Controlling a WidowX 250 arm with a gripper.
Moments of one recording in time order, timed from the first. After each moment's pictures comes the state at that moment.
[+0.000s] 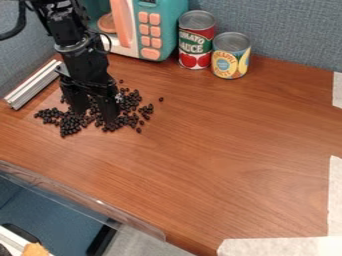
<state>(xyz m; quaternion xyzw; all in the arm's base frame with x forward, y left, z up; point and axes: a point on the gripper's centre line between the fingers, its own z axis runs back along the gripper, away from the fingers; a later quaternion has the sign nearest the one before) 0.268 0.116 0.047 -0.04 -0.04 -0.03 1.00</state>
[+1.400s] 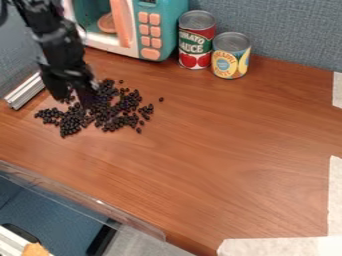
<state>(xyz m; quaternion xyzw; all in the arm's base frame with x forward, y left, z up) 0.280 0.181 0.048 -0.02 -0.05 0.00 1.00</state>
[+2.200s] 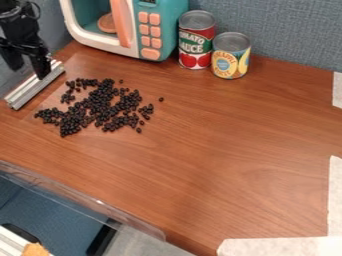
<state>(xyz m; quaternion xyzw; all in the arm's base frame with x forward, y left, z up) 0.304 0.293 0.038 0.05 -0.05 0.04 1.00</state>
